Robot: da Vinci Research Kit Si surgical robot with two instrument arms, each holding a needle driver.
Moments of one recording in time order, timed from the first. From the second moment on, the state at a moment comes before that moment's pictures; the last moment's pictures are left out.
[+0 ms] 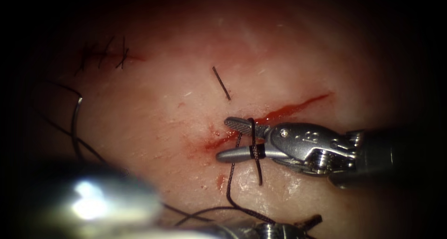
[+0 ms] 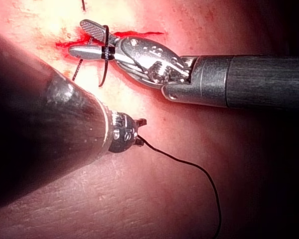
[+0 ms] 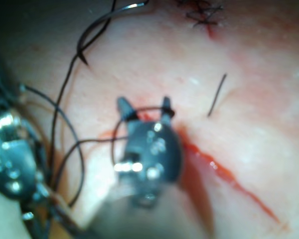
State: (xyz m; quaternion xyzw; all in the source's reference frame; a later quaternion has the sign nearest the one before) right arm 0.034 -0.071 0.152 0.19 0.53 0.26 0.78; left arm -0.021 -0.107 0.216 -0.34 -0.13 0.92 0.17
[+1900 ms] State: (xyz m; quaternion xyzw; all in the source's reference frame) right arm 0.035 -0.073 0.152 0.22 0.53 0.23 0.79; left arm -0.011 -0.091 0.206 -0.65 -0.06 0.75 0.09
